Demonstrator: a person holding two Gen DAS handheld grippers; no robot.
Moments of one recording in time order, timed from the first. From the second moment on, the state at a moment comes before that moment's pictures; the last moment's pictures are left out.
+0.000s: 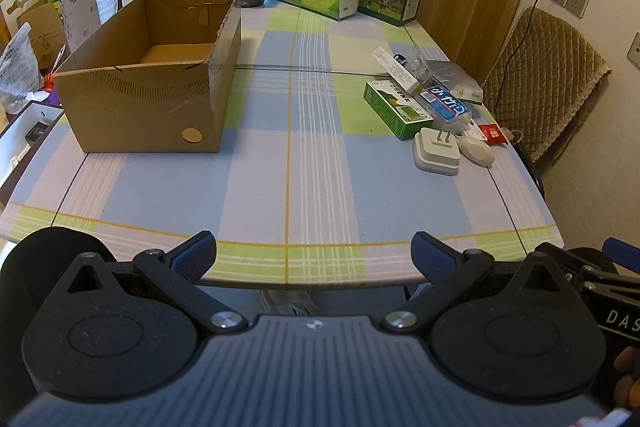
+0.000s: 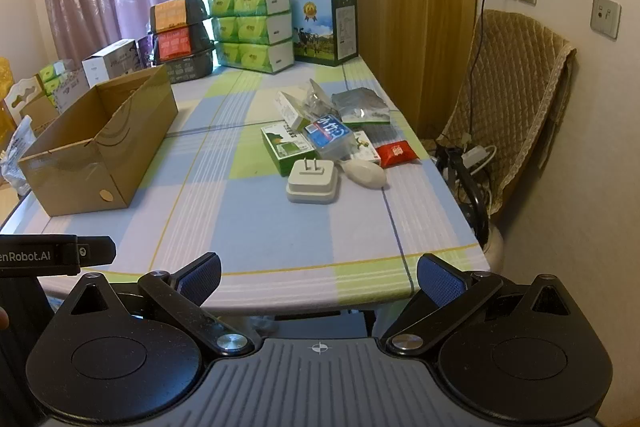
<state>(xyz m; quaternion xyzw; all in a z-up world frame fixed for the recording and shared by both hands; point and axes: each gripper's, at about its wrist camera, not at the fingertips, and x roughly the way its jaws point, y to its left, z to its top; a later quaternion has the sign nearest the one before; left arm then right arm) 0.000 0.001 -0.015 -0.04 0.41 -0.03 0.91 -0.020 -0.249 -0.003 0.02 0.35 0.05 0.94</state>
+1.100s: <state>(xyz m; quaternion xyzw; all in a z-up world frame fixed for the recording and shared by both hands) 0.013 0.006 -0.012 -0.06 0.40 -0.06 0.91 -0.013 -0.259 -0.004 0.02 0.34 0.05 0.94</state>
